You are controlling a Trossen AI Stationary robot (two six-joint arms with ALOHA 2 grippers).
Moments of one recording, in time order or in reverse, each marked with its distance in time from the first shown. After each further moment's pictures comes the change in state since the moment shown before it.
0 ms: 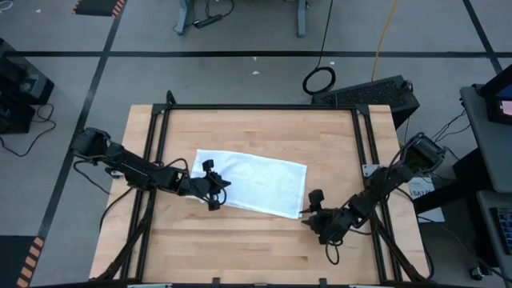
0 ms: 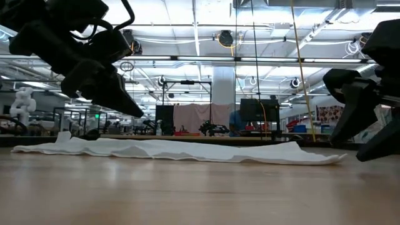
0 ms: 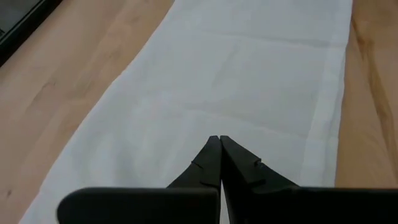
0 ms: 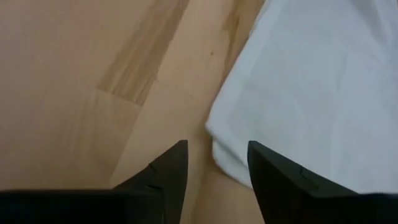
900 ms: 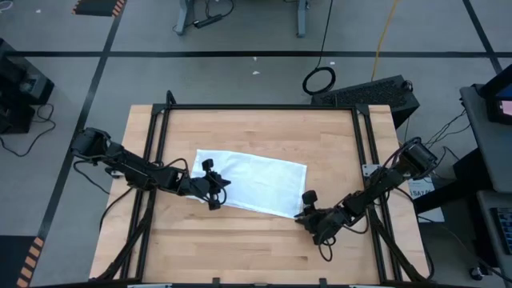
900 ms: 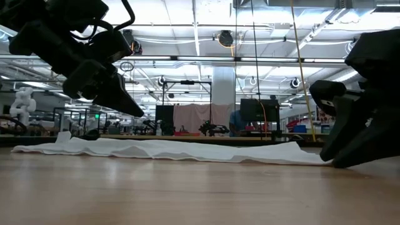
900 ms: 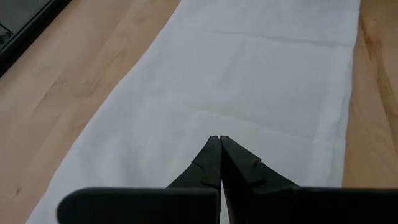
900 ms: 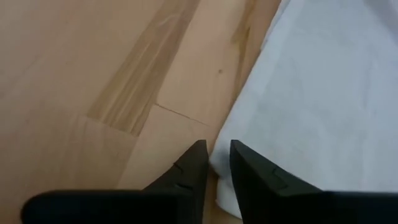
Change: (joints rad) left arm 0.000 0.000 0.001 -0.003 -0.021 0.001; right arm -0.068 0.113 -0.007 0.161 -0.076 -0.070
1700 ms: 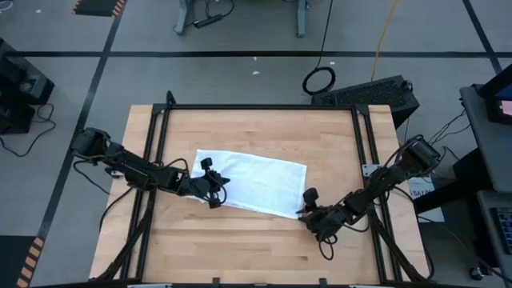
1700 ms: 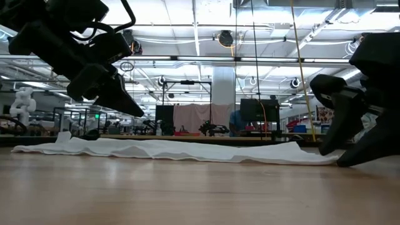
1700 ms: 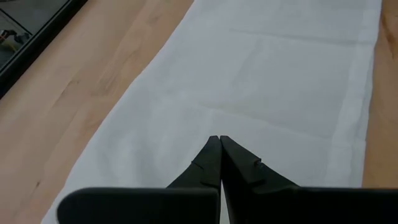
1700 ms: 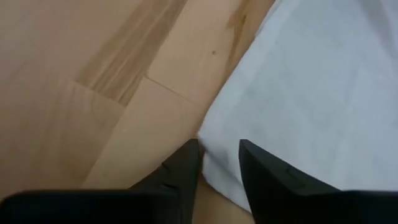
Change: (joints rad) left arm 0.001 0.000 0.000 -0.011 -0.046 0.000; right arm -0.014 -0.038 -0.001 -0.085 0.005 -0.078
